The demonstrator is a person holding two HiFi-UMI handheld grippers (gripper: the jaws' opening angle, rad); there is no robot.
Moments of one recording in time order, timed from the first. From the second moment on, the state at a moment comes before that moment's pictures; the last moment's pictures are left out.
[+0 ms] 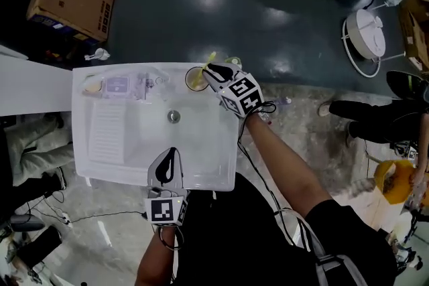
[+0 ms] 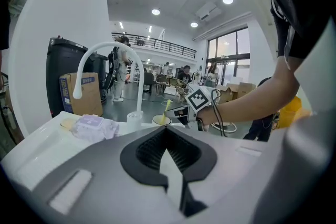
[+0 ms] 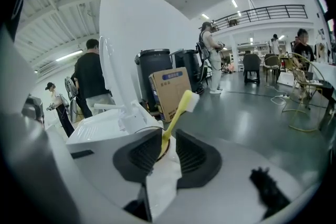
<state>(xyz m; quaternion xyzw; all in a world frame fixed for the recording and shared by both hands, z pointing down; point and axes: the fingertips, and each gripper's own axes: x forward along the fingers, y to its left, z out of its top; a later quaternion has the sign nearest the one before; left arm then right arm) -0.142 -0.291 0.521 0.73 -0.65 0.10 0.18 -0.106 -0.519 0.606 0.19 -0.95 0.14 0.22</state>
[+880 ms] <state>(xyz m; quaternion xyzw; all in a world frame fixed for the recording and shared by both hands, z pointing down) -0.151 -0.281 0.519 0.73 -0.64 0.12 0.18 -0.124 -0.506 0.585 0.15 -0.96 0.11 0.22</state>
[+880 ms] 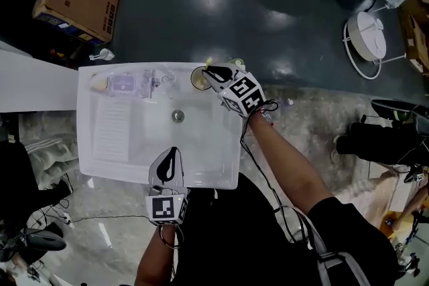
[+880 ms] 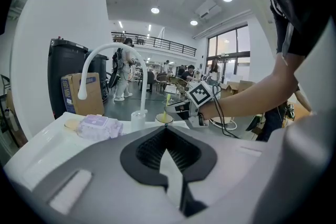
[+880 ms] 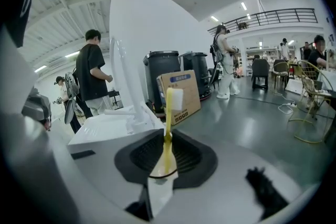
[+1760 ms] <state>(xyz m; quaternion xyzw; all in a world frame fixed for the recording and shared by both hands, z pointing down) -0.155 -0.276 0.496 0.76 -0.62 0.11 0.15 -0.106 -0.460 0.534 0.16 -0.96 0.07 0.22</state>
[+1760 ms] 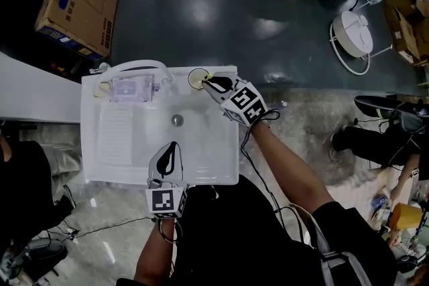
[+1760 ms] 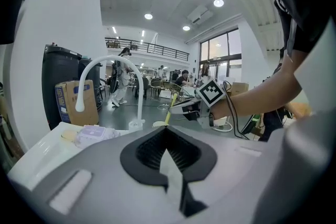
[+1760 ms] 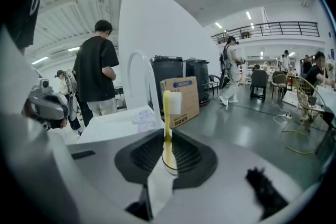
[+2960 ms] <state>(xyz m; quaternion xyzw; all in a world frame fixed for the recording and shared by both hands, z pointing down) -0.156 -0.248 0.470 0.78 -0.60 0.10 0.10 -0.058 -0.397 0.462 0.24 -0.96 0.12 0.12</state>
